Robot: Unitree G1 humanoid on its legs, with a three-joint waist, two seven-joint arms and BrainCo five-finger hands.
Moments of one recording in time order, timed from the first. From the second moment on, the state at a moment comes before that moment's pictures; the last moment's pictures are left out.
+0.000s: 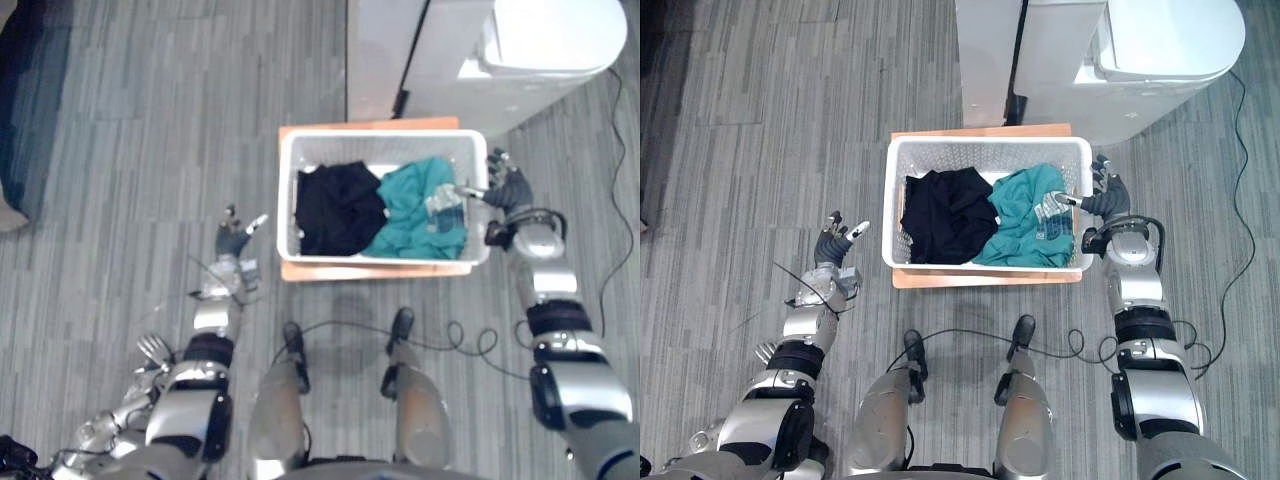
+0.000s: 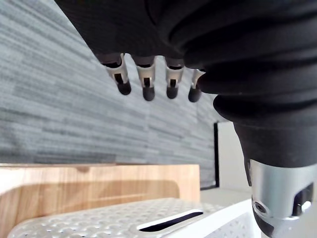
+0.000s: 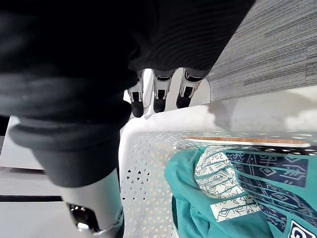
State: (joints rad) left arm -0.55 0.18 0.12 0.70 -0.22 -0.06 0.16; right arm -0.69 -0.47 -0.10 0.64 0.17 0.01 0.00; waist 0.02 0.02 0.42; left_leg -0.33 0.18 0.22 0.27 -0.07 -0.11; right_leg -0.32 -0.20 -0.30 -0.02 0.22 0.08
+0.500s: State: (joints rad) left arm -0.77 0.21 0.07 0.79 -0.13 -0.04 0.20; right arm -0.82 -0.48 -0.11 0.82 0.16 0.03 -0.02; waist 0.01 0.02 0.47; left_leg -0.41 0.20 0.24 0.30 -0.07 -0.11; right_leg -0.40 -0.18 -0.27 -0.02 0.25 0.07
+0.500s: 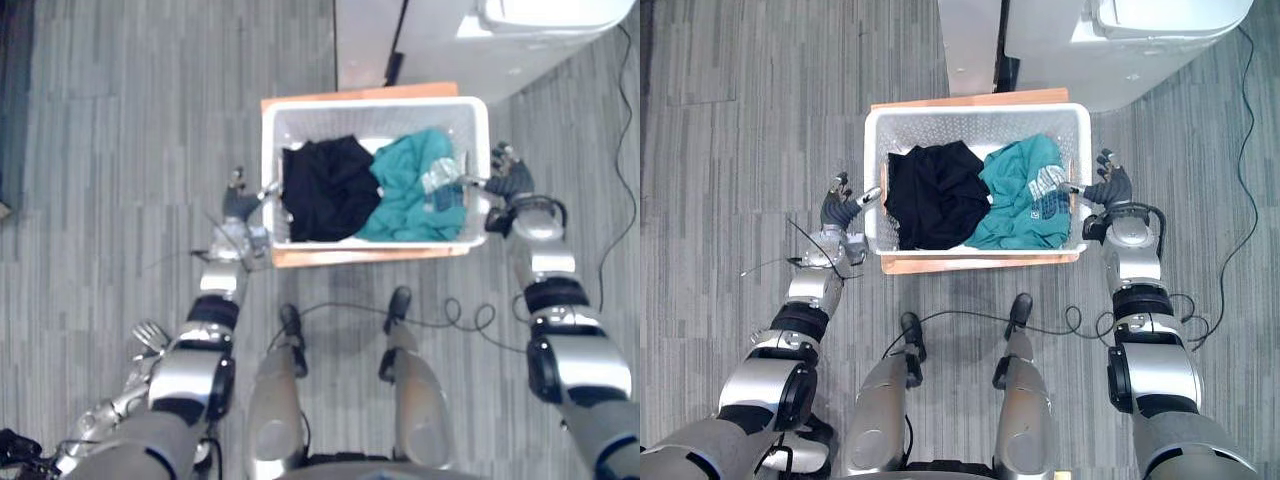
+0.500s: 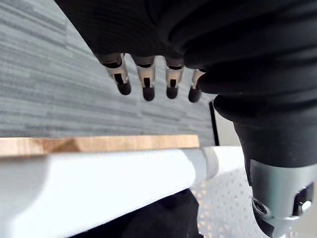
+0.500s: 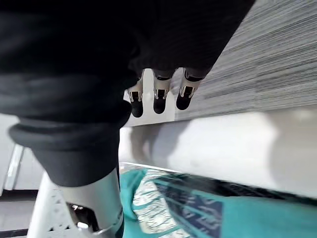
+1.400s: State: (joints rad) left arm -1.04 0.28 -0.02 0.93 0.02 -0.04 0.21; right arm -1.04 -0.47 -0.06 0.94 0.17 -0.03 0.00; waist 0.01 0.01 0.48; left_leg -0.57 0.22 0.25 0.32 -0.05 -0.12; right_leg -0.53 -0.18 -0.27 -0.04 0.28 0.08
